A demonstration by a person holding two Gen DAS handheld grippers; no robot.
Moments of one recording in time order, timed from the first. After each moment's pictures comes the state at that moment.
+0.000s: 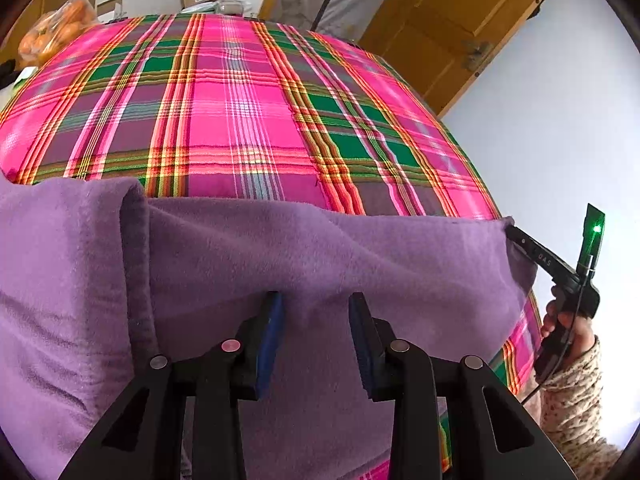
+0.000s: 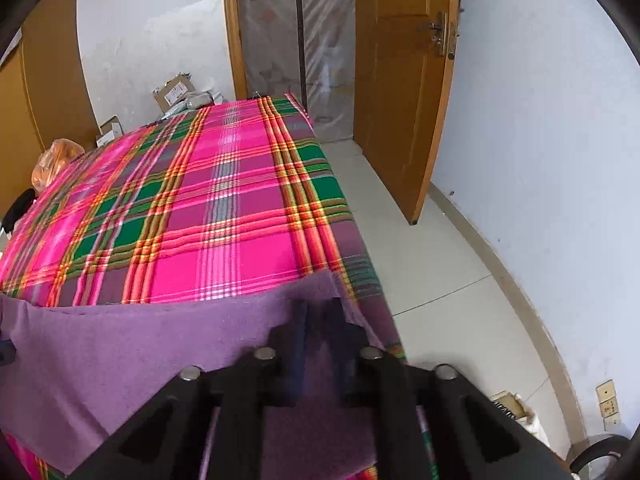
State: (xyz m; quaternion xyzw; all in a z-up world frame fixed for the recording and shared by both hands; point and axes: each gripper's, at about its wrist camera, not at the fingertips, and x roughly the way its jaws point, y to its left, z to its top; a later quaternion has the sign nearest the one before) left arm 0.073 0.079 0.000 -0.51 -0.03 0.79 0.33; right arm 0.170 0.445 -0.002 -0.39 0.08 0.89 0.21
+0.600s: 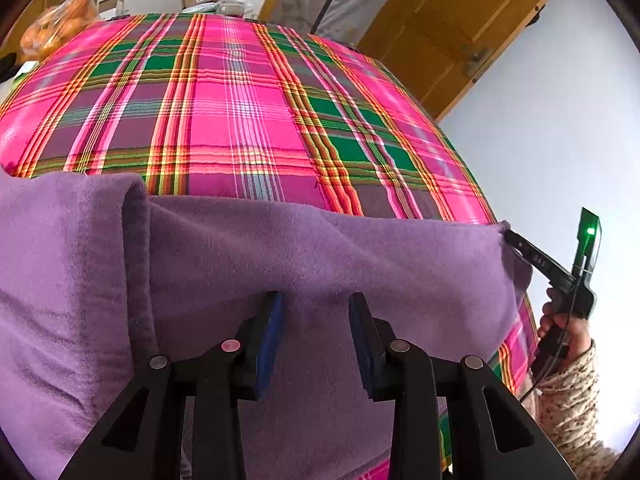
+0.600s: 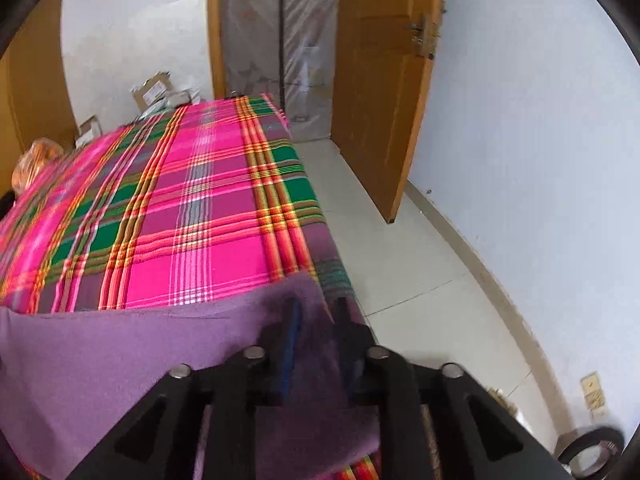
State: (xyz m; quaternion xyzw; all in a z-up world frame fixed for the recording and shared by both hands) left arm 0.073 0.076 -0.002 -0.51 -0.04 0.79 0.34; right arm 0.176 0.457 0.000 -0.39 0.09 0.88 0.24
